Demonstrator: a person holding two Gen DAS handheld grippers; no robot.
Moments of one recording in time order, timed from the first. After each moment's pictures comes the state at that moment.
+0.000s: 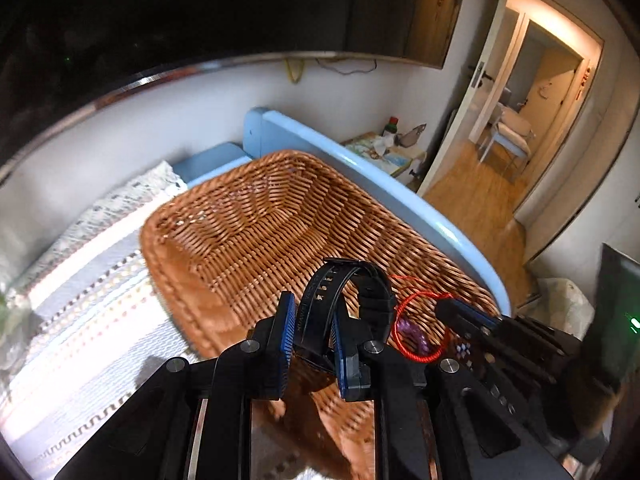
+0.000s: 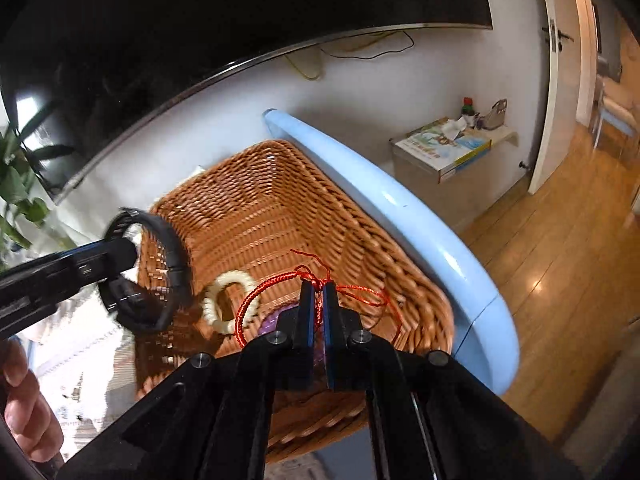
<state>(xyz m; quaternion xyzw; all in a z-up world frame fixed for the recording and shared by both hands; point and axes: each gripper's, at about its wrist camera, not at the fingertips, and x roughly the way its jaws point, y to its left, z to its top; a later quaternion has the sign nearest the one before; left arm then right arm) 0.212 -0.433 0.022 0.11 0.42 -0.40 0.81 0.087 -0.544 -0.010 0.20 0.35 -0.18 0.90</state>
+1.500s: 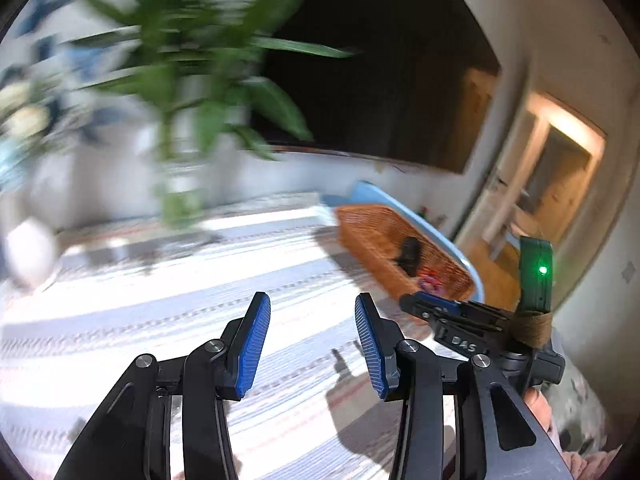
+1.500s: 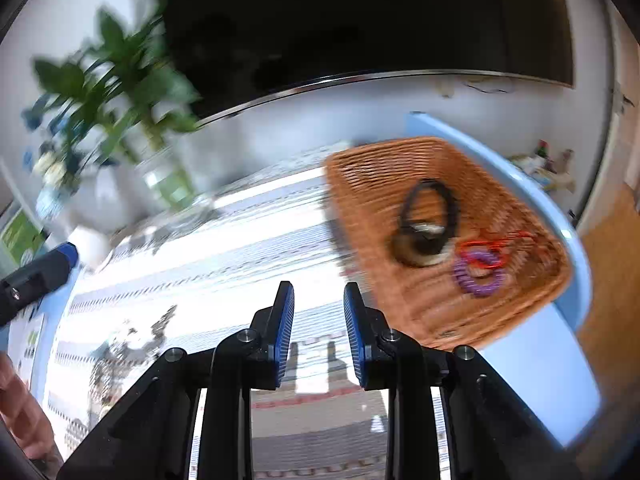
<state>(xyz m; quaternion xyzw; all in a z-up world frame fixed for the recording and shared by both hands) 0.103 -0.089 0.083 -0.04 0.32 -0.33 0.89 0.070 -0.346 0.035 0.12 0.35 -0.05 0.93</state>
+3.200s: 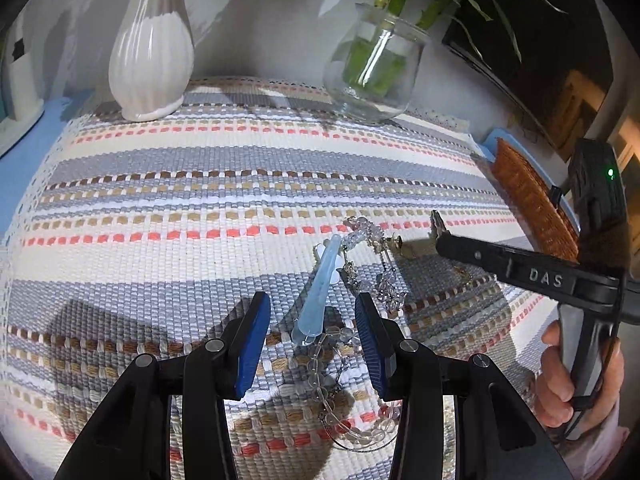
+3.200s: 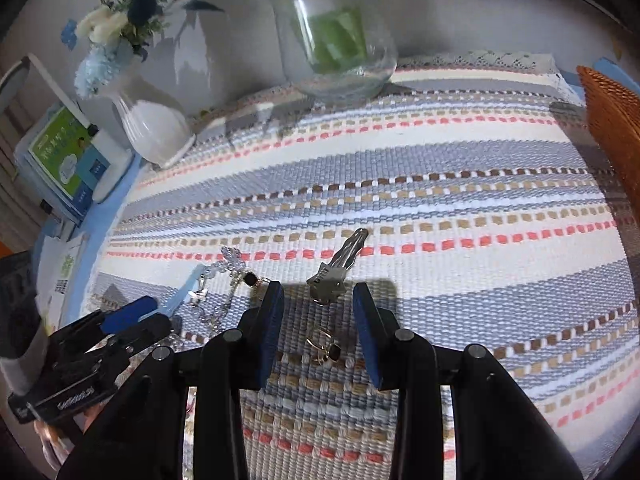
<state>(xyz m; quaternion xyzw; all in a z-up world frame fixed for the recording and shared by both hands) 0.152 0.027 -0.065 -0.06 0.45 -0.20 0.87 0.179 -0.180 -0.057 0.11 0.49 0.09 0.86</state>
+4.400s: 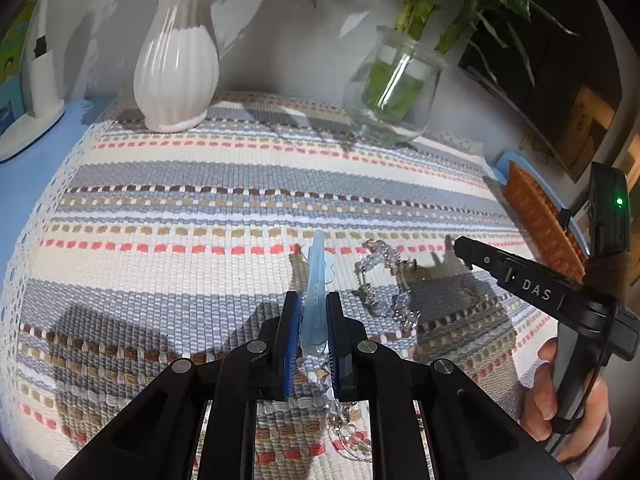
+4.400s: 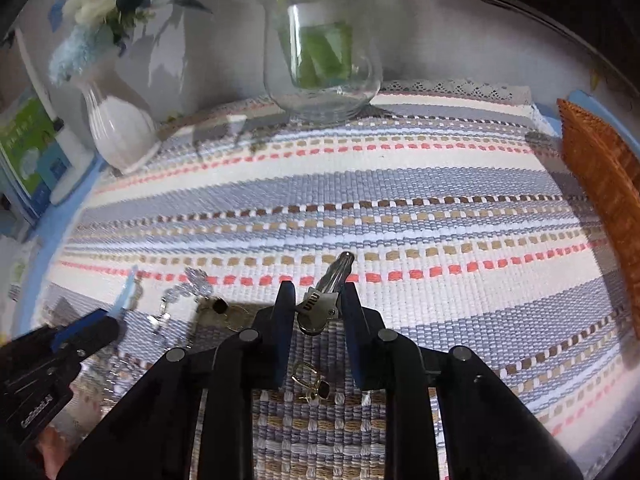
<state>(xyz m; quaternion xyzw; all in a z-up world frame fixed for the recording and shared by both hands) 0.152 0.038 -0.060 -0.08 0.42 -0.17 0.89 0.181 -0.171 -0.051 0.07 0.44 0.03 0.90</state>
